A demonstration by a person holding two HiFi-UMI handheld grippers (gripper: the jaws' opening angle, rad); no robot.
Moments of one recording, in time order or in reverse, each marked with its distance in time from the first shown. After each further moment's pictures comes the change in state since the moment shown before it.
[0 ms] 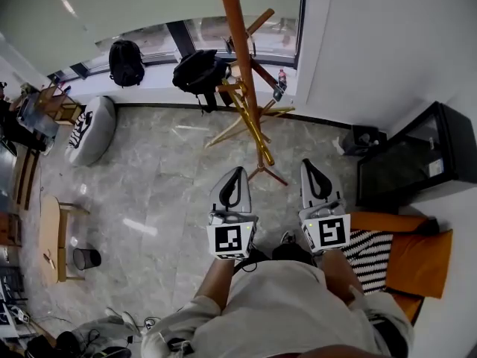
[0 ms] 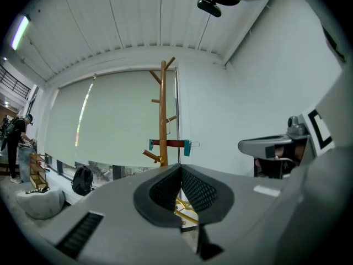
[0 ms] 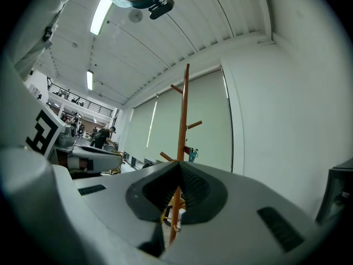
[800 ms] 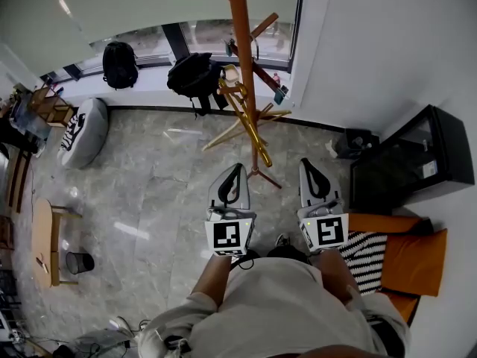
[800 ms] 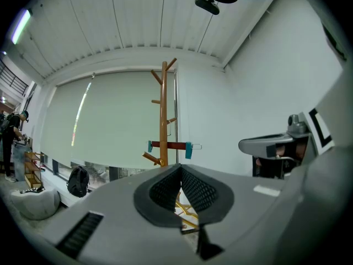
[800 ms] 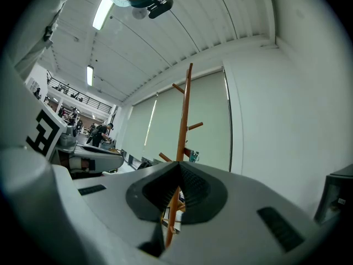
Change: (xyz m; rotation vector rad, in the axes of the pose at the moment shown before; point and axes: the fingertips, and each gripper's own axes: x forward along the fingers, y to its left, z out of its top) left arm 0.010 0.011 0.005 -0.008 -0.026 -0.033; right arm 0.010 0.006 0.008 -0.041 0.004 -0.023
